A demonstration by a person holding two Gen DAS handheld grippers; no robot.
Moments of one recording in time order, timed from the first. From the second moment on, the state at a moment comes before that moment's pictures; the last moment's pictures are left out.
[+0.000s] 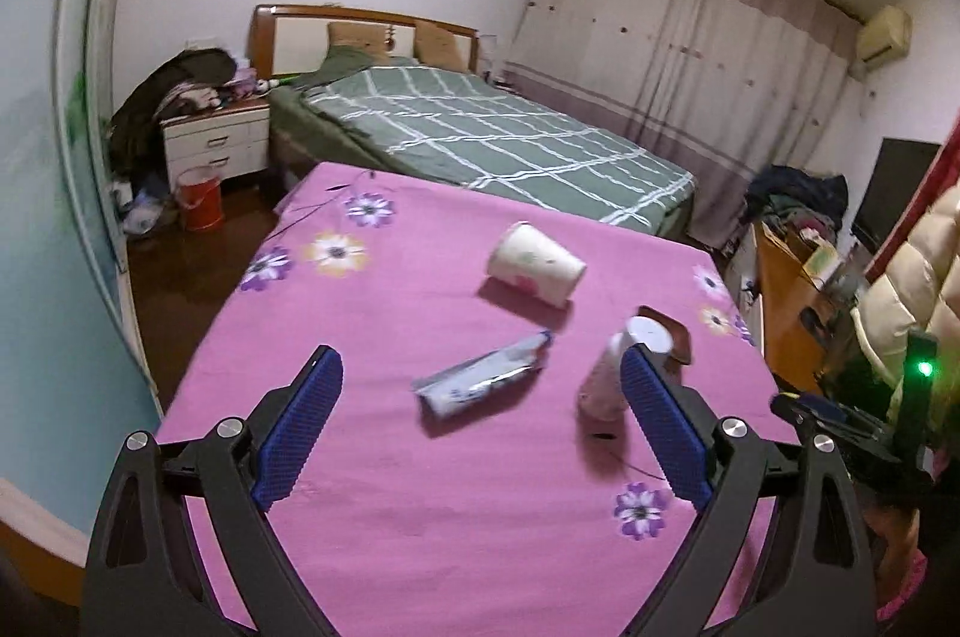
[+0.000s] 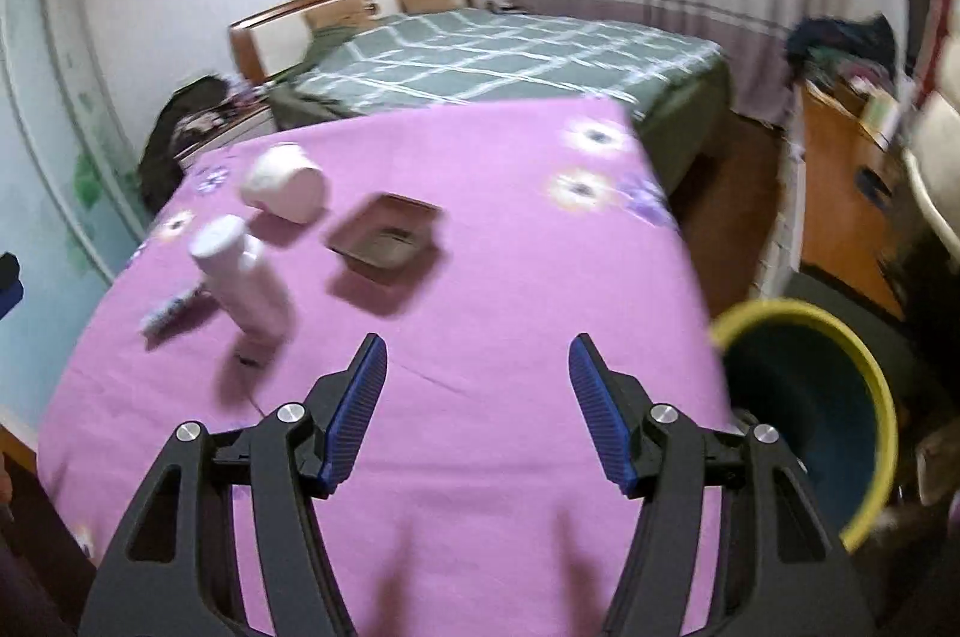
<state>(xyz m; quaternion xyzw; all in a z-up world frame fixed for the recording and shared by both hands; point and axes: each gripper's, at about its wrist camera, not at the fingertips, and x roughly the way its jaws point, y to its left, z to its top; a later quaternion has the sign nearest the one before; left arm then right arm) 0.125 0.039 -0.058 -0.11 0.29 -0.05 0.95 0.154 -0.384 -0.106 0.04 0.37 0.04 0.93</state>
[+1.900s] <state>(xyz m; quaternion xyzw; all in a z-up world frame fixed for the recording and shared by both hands) 0.138 0.014 -0.087 -0.11 0.33 -0.10 0.93 0.252 -0.384 -0.130 0.09 0.43 -0.01 0.90</state>
